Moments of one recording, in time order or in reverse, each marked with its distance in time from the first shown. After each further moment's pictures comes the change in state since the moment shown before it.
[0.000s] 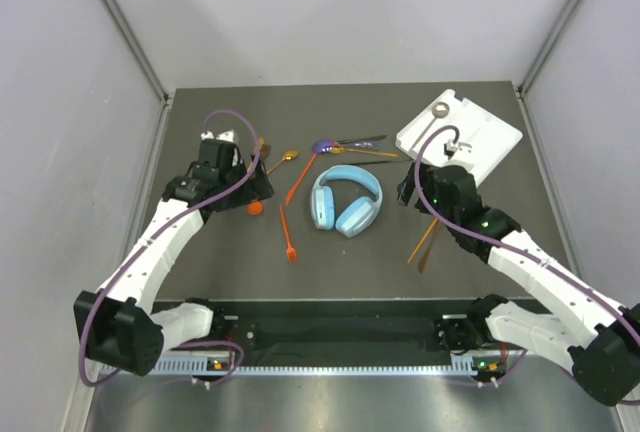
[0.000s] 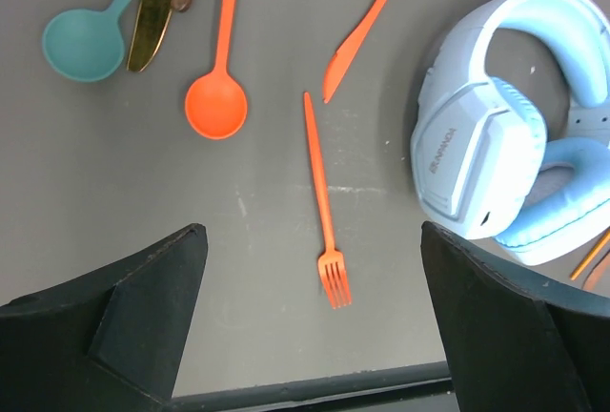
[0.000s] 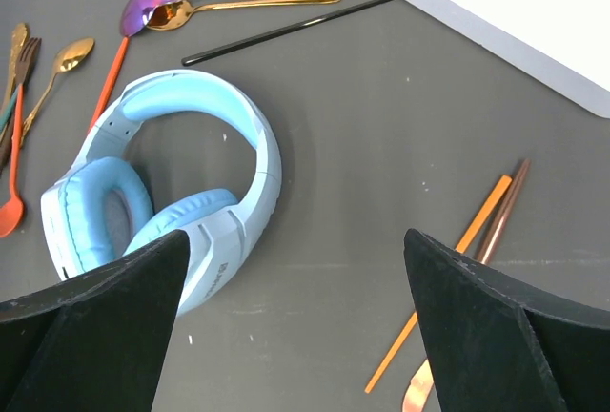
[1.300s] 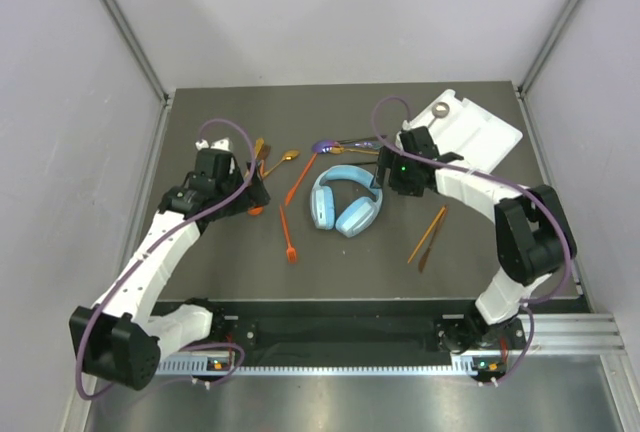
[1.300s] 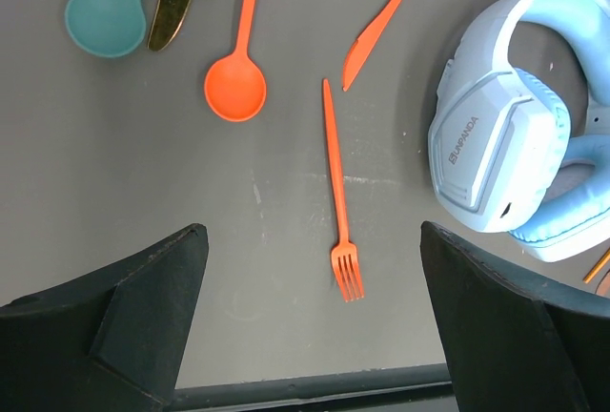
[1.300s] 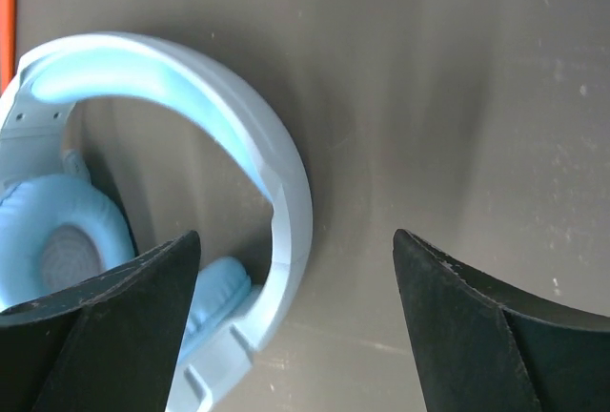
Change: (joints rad) left arm 0.000 -0.074 -0.066 0.002 -0.027 -0.015; right arm -0.151 0.696 0.341 -0.005 -0.412 -0.039
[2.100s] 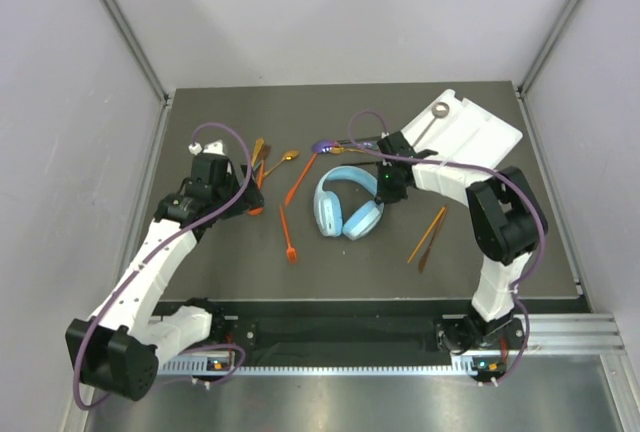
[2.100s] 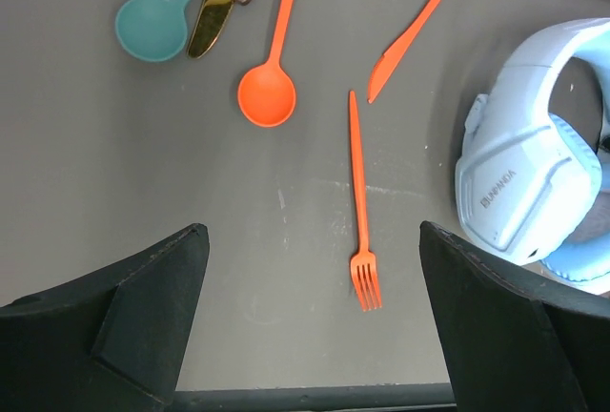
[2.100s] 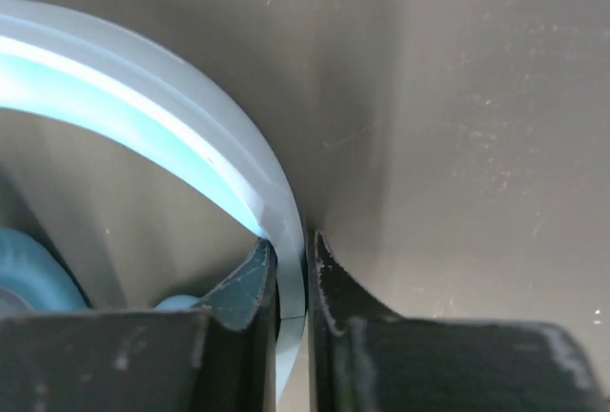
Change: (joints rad) left arm 0.000 -0.062 -0.032 0.001 -0.070 0.000; right arm 0.079 0.197 0.119 -0.117 0.056 -0.051
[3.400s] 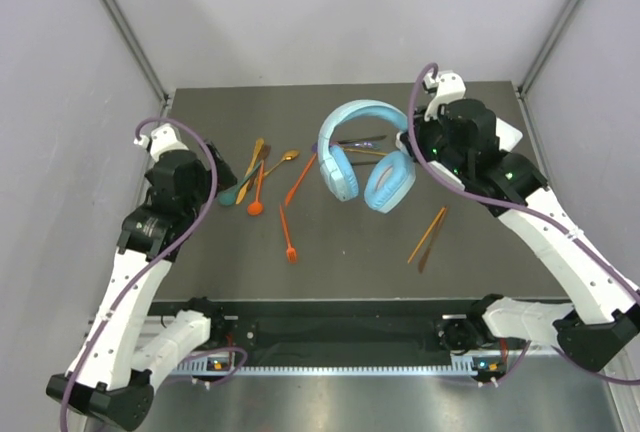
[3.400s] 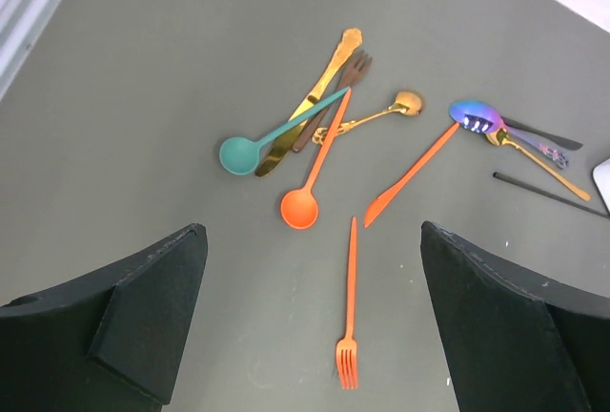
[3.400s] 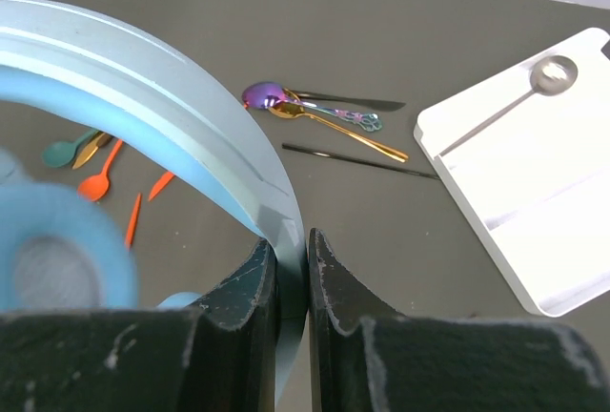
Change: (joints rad) left arm 0.000 -0.174 0.171 -0.053 -0.294 -0.063; right arm 0.115 -0.687 0.192 -0.145 0.204 -0.309
